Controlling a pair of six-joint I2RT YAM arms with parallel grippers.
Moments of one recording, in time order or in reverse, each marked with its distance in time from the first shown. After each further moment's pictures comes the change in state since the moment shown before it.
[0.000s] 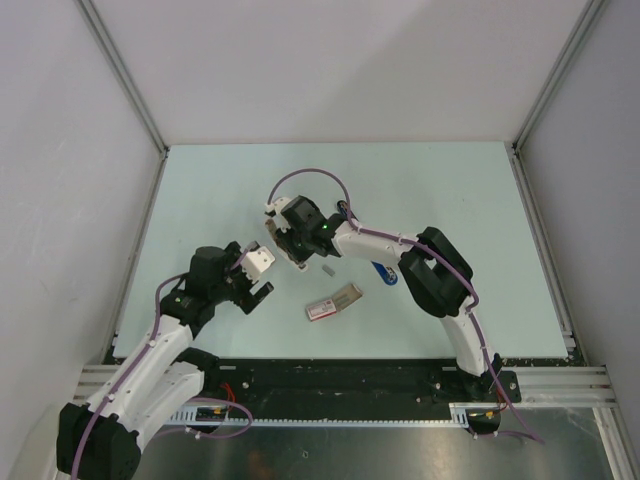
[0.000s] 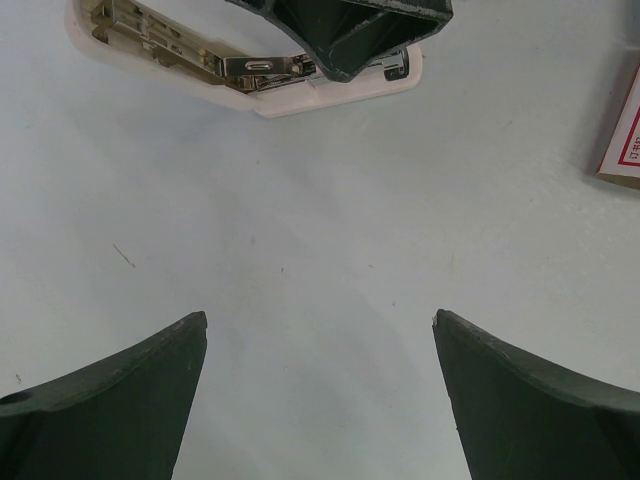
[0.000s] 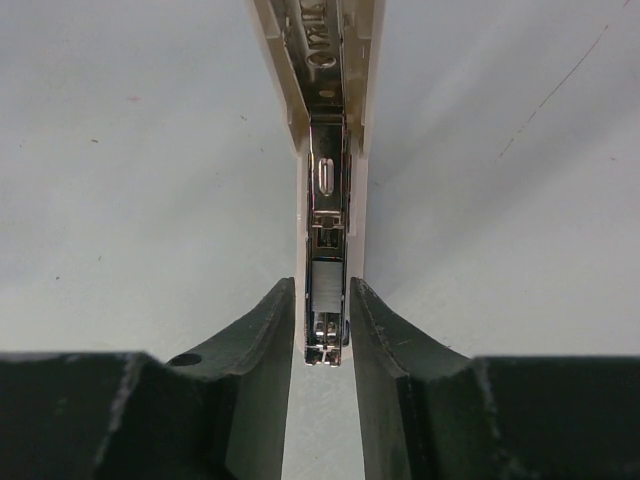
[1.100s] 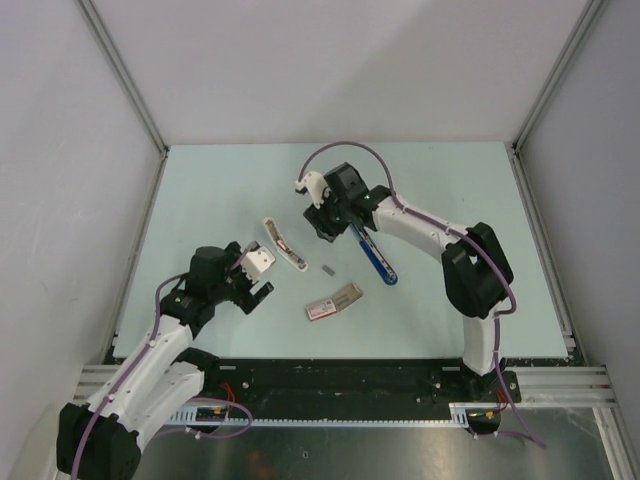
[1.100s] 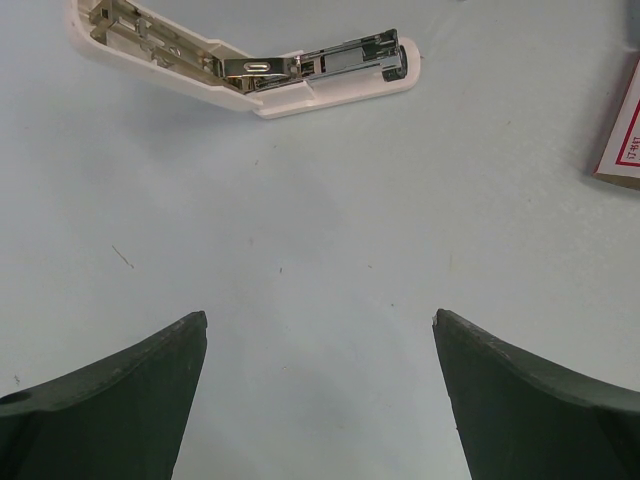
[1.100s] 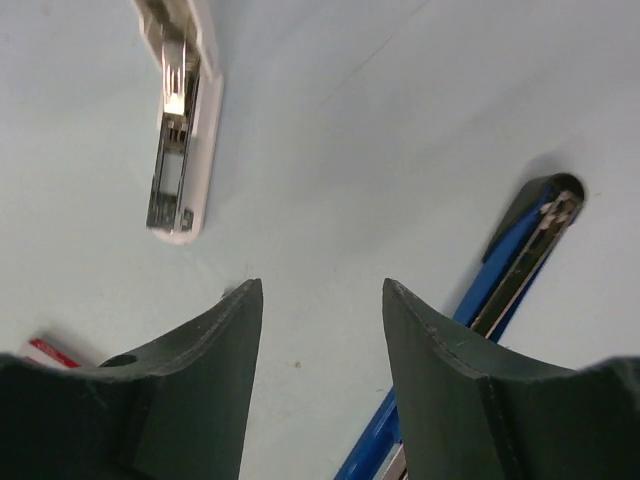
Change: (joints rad) left arm 0.000 0.000 0.000 0.000 0.004 0.000; right arm -0.197 -0.191 -0.045 -0.114 -0.153 -0.328
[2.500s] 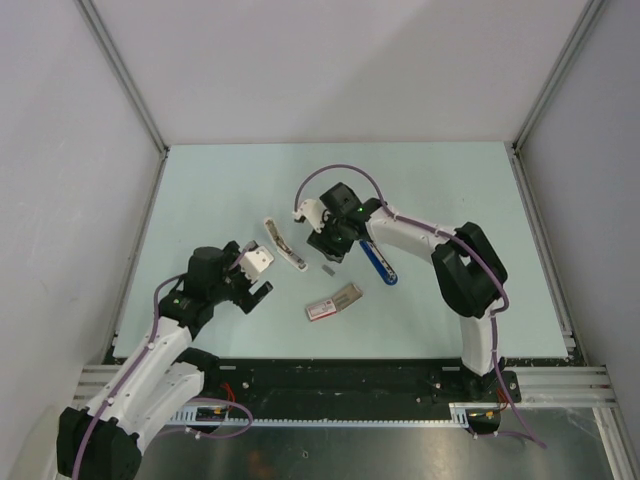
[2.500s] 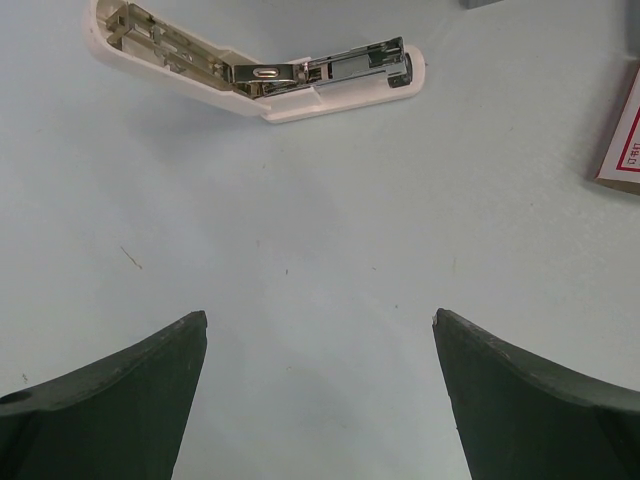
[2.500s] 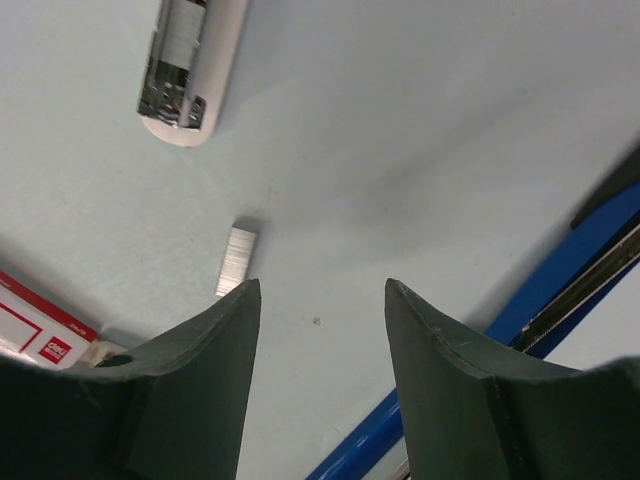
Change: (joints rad) left arm 0.008 -0.019 0.000 0.000 0.005 0.000; right arm 0.043 0.026 -0.092 -0.084 0.011 -0.155
